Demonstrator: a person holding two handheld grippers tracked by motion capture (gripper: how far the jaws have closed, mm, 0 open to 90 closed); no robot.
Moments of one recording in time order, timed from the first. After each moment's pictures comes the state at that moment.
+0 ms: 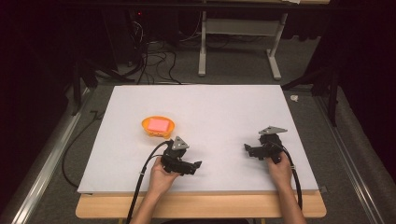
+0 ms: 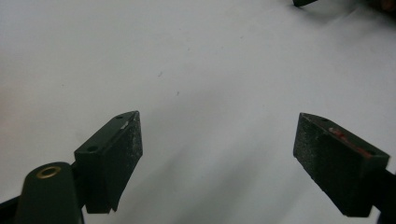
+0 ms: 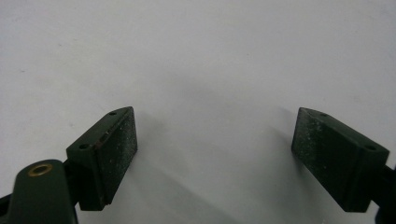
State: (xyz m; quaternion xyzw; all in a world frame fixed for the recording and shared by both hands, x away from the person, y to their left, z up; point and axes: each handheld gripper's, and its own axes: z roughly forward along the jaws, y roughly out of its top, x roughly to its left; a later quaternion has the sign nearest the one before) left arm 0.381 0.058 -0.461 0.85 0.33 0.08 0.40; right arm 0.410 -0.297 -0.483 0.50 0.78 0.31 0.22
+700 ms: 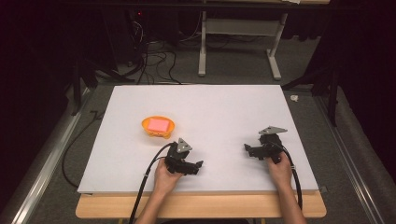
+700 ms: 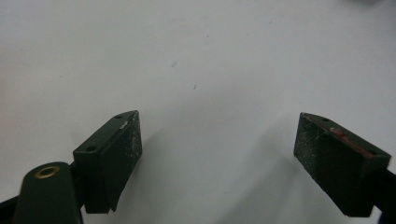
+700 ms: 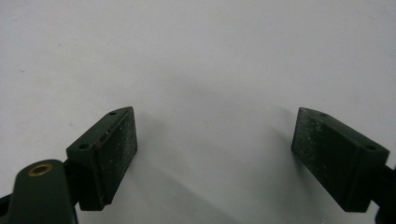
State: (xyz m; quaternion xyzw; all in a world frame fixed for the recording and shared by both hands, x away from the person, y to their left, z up) left arm 0.388 0.048 -0.485 0.85 0.34 0.12 0.39; right arm 0.410 -0.296 -0.483 0.50 0.78 0.32 0.22
